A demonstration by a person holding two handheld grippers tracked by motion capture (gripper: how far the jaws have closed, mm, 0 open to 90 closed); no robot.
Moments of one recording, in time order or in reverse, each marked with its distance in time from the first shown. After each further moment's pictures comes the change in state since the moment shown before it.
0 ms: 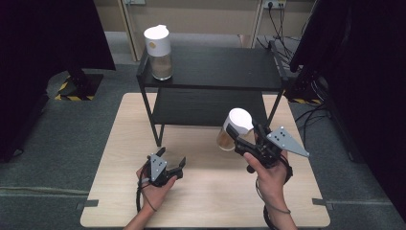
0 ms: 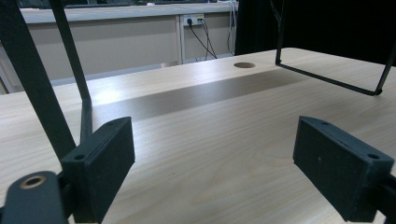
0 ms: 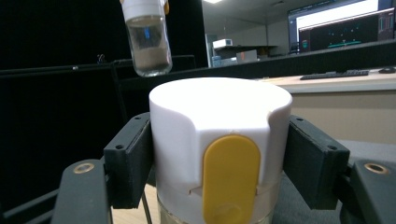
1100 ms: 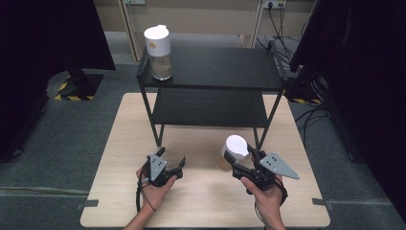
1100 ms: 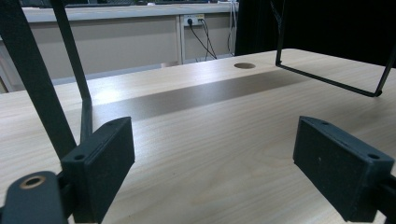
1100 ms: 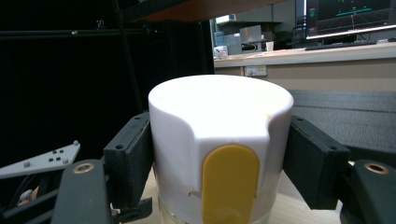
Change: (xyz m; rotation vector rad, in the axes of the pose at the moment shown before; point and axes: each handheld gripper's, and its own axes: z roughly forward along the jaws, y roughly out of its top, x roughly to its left) left arm 0.000 0.000 0.000 -0.001 0.000 -0.008; right arm 0.001 -0.054 -0.026 0.096 0.007 -0.004
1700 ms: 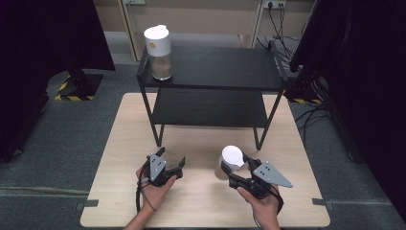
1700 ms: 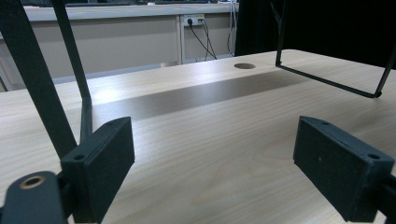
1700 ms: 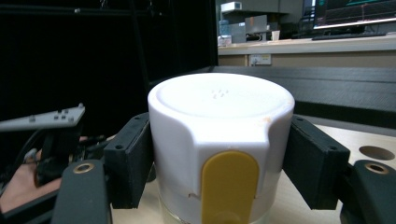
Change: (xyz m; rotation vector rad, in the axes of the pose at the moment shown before) left arm 0.001 0.000 0.000 -0.003 -0.001 -0.007; right arm 0.004 -0.023 -0.007 0.043 0.013 -0.037
